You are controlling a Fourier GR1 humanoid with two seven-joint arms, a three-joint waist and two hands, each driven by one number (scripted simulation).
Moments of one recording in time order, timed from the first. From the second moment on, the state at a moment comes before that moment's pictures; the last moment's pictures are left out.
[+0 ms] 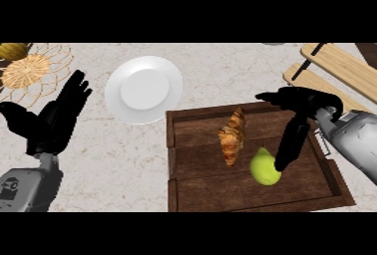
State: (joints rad) left arm -0.23 0.31 -0.01 -1.51 0.21 0.09 0.20; right arm -0.73 -0.68 0.59 -1.45 -0.38 0.45 1.04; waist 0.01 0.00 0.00
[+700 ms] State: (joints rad) left arm -0.26 0.30 0.03 -1.46 0.20 0.06 0.18; right arm -0.62 -0.65 0.60 -1.49 -0.29 0.44 1.03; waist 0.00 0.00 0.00
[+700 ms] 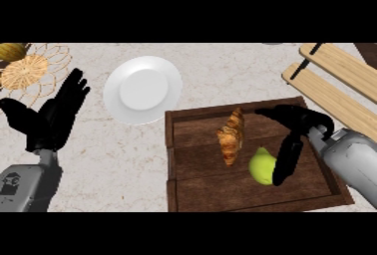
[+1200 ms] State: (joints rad) left arm -0.23 0.28 0.04 -1.52 0.19 0.05 0.21; right arm -0.53 -0.59 0.58 -1.46 -0.19 0.43 0.99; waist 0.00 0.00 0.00
